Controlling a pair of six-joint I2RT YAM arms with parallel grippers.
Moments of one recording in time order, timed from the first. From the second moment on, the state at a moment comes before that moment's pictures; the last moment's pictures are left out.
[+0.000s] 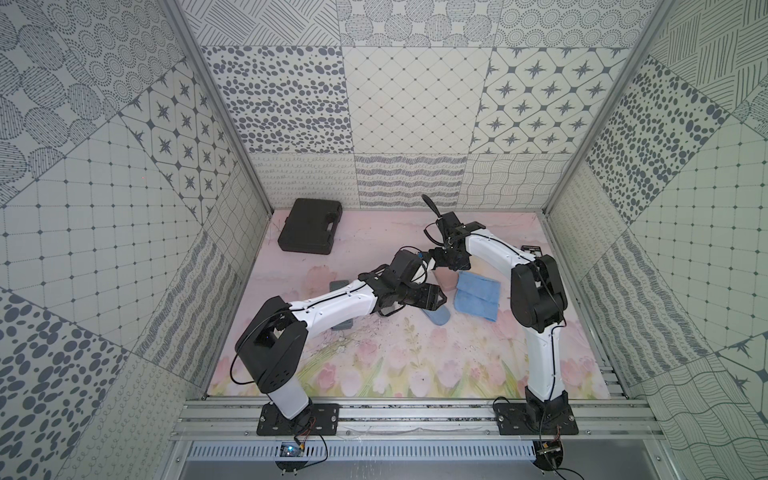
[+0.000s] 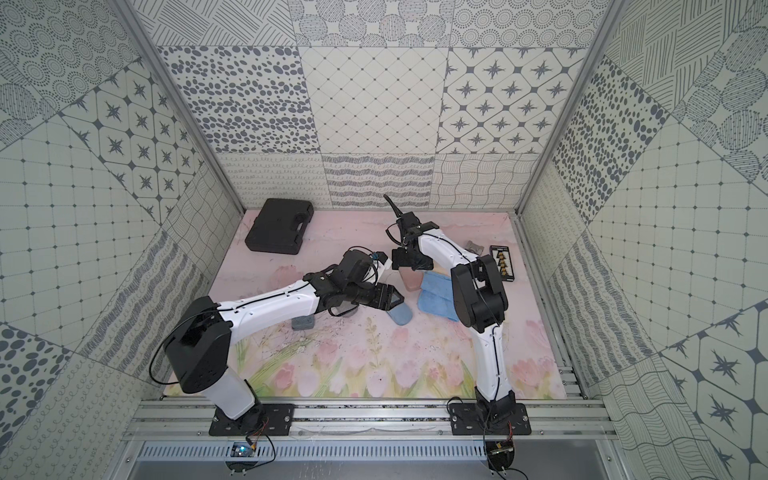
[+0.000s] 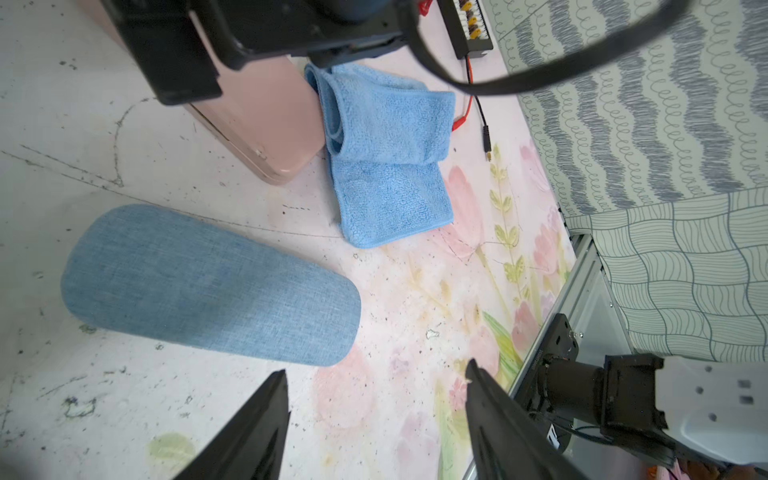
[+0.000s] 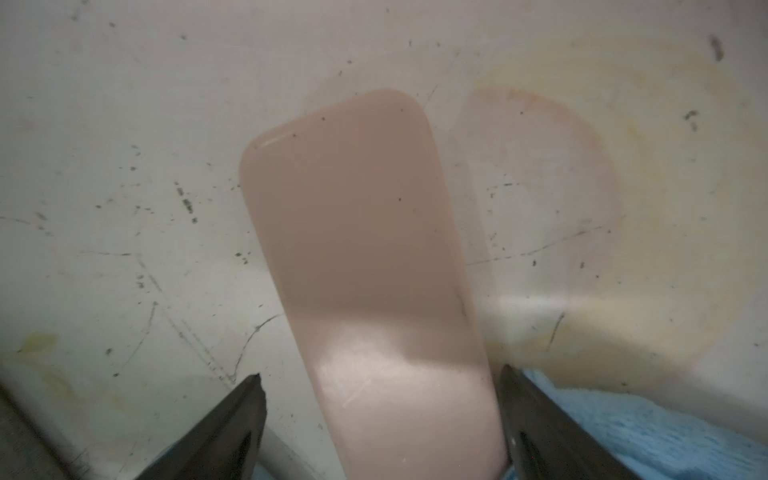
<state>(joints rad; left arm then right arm) -0.82 1.63 1.12 -0.24 0.35 -0.50 0.43 2.19 1.78 -0.89 0.07 0.37</state>
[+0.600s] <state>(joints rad) -0.87 1.95 1.30 -0.08 0.46 -0.53 0.29 2.07 1.58 -0.84 -0.05 0.34</state>
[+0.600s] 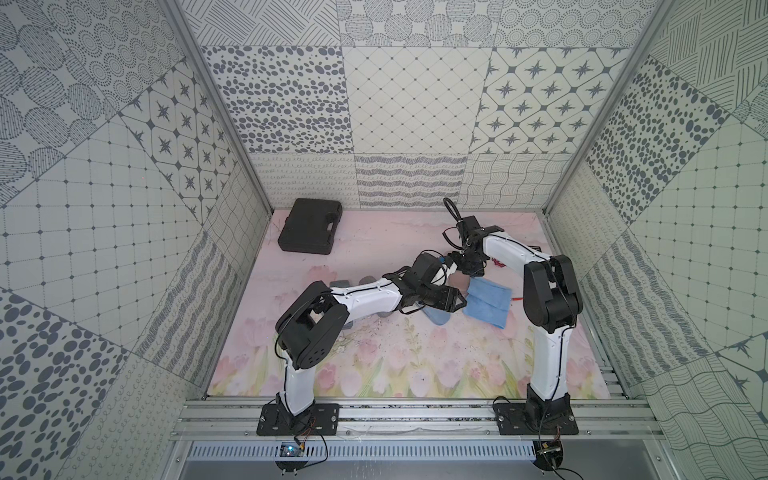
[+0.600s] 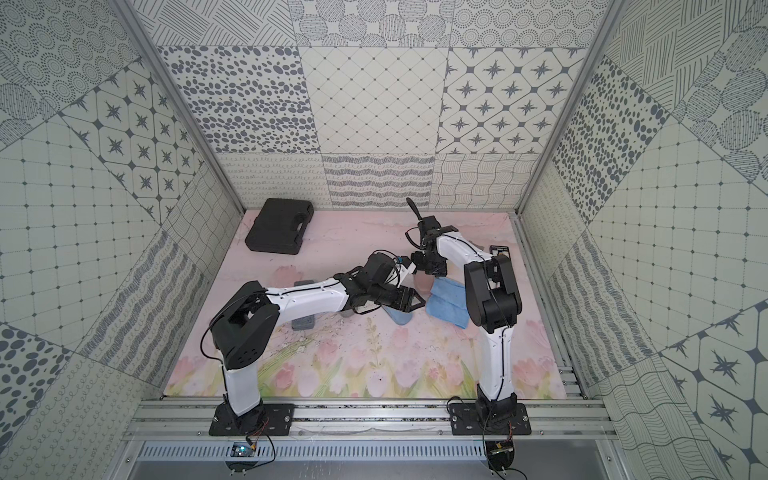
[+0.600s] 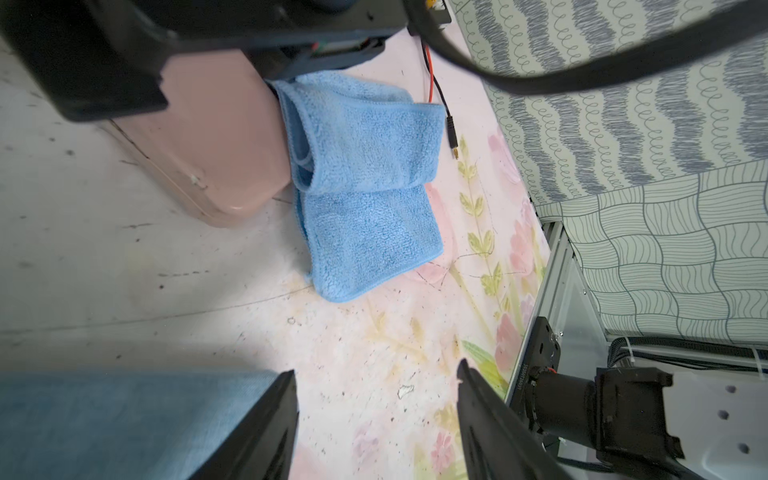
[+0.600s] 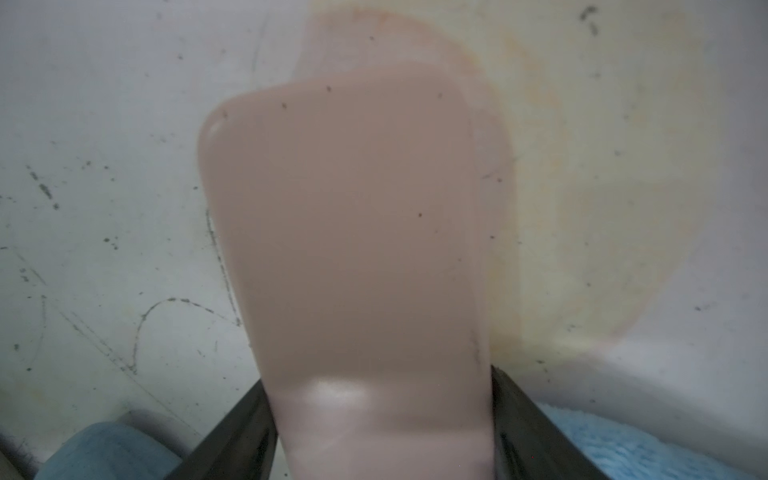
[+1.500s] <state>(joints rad) -0.70 1.90 1.06 -0.06 0.52 -0.58 0.49 1.95 1.40 -0.77 -0.09 0.60</state>
